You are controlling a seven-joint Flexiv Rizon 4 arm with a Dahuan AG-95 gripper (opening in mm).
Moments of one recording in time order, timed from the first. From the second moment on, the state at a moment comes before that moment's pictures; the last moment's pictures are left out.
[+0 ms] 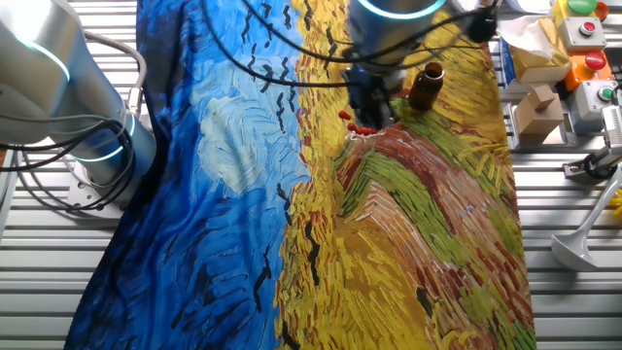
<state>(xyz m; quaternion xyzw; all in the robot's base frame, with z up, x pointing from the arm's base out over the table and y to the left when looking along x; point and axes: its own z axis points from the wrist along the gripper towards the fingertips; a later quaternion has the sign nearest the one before) 0.439 0.018 0.153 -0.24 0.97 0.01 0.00</state>
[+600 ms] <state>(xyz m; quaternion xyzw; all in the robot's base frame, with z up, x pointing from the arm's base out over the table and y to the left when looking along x) 0.438 0.022 0.152 -0.30 0.95 0.02 0.00</state>
